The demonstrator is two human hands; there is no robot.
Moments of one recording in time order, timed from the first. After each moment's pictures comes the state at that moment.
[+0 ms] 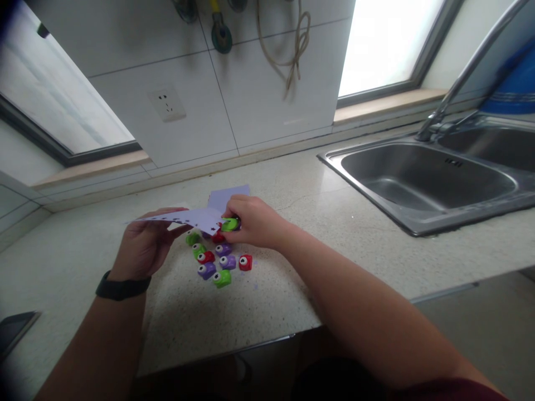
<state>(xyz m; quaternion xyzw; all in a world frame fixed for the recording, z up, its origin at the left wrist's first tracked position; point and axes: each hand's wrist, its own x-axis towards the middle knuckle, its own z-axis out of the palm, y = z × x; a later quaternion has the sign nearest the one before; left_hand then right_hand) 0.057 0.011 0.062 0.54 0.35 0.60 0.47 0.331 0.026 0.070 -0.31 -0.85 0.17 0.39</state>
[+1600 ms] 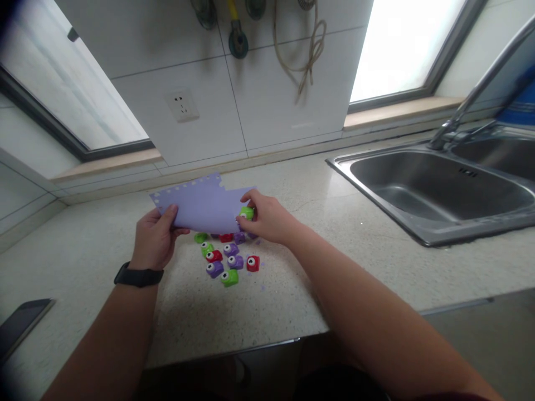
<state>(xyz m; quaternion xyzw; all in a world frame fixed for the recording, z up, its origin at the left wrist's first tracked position) 0.050 0.030 0.048 0.46 0.45 0.67 0.38 0.333 0.037 0.061 -0.43 -0.80 0.21 0.38</state>
